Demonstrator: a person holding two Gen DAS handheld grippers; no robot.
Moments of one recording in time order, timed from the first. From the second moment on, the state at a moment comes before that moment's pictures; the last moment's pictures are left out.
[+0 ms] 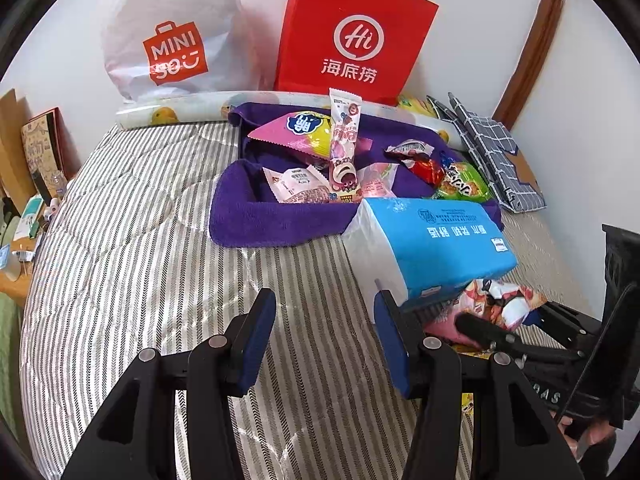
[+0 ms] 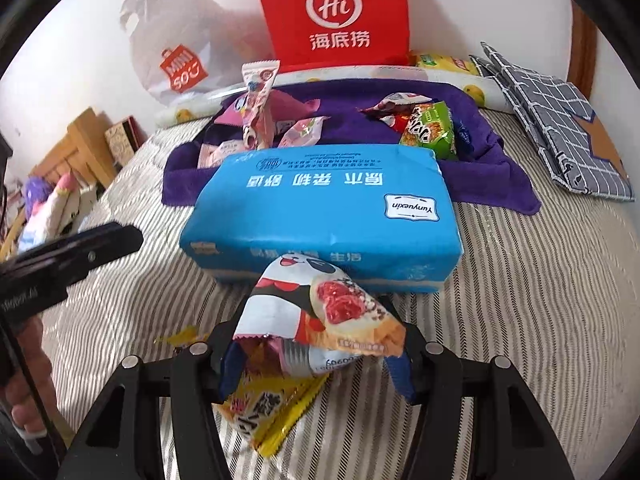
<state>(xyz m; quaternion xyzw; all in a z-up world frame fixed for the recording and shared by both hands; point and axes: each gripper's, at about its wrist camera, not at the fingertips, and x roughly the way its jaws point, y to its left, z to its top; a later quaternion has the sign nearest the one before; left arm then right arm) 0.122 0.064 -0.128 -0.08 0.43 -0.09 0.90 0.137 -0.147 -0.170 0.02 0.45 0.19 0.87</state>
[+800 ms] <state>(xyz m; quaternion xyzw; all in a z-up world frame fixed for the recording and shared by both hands) 0.103 0.003 -0.122 -0.08 0.43 -0.21 0.87 0.114 -0.255 -0.153 0.06 0.41 0.08 0.91</state>
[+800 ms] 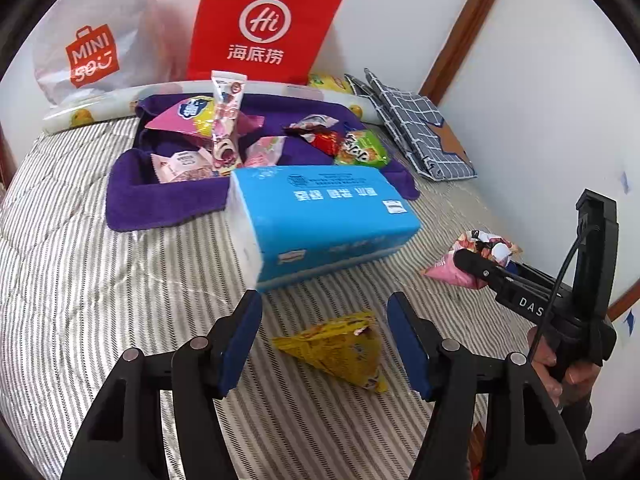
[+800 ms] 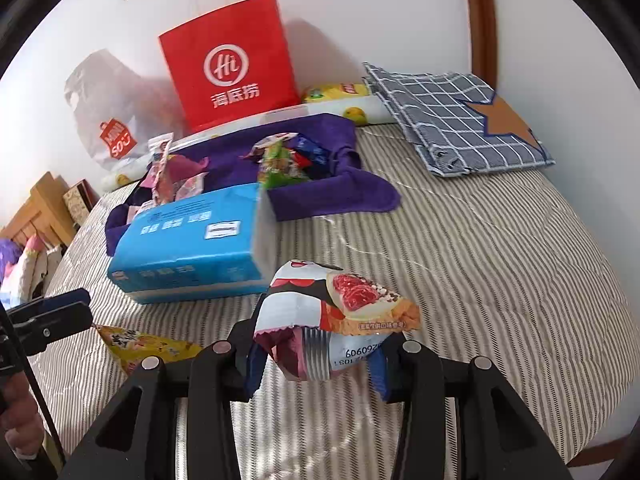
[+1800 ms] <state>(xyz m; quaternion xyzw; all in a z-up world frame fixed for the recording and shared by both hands) 0.110 -0.041 -0.166 -0.02 0.47 -0.21 0.85 0.120 -0.253 -0.167 0.04 0.41 0.07 0.91</state>
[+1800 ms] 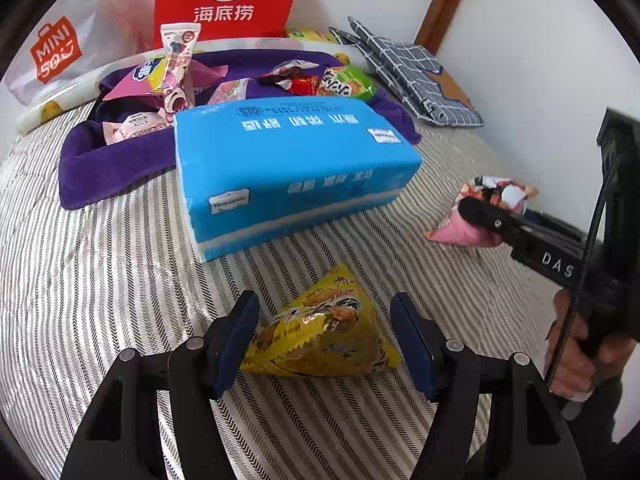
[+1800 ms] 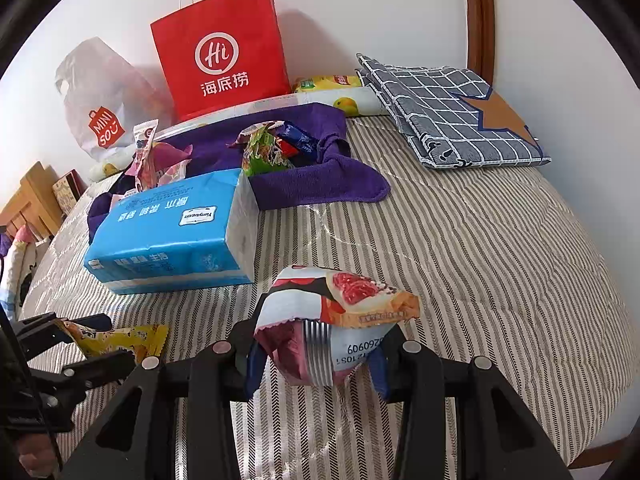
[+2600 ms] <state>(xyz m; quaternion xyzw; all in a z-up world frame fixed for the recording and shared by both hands) 0.097 0.004 -0.149 -0.02 0.41 -0.16 0.90 0.126 -0.236 -0.156 0.03 0.40 0.08 0.91</state>
